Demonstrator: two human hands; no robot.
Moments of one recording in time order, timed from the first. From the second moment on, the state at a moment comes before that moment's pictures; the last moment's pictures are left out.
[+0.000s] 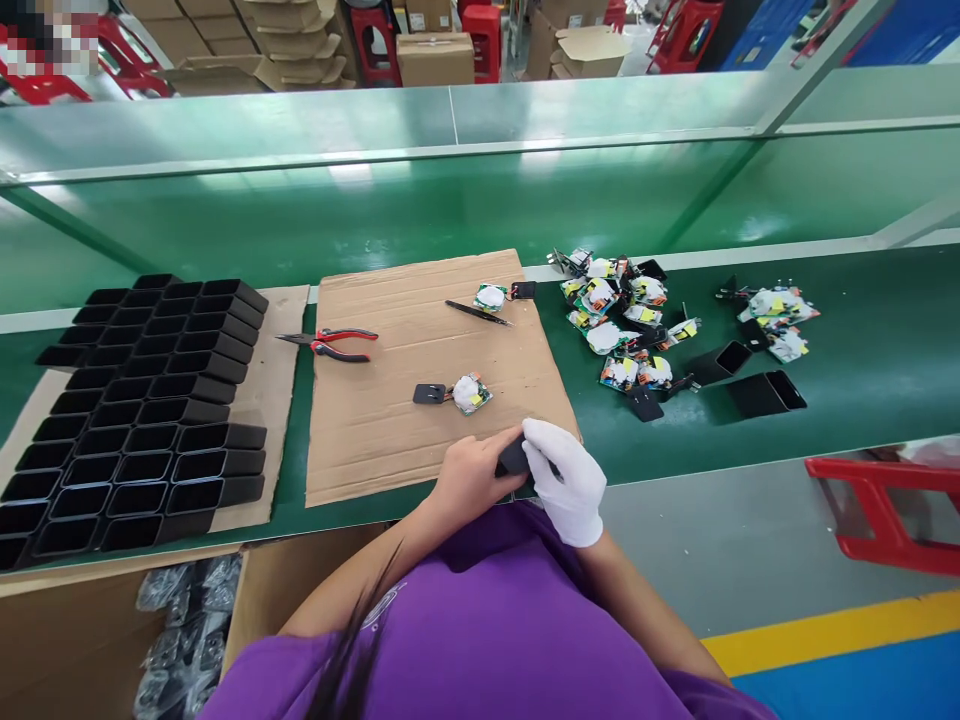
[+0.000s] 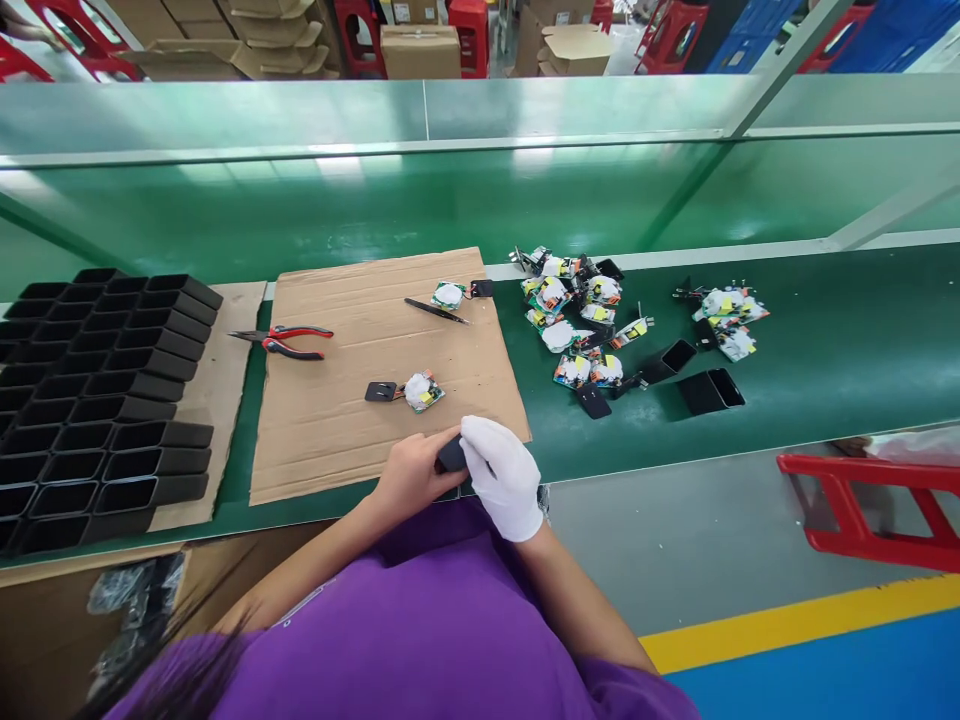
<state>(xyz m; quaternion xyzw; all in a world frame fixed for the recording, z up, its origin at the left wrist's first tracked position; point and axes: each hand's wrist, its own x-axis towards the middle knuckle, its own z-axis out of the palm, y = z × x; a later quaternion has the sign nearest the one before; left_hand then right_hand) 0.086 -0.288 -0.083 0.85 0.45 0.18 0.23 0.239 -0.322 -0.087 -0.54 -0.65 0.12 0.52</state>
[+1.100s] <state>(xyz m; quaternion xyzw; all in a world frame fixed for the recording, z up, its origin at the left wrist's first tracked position) 0.109 -0.295 -0.077 0.88 0.40 0.21 0.15 0.276 -0.325 -0.067 -0.58 -0.72 0.05 0.39</state>
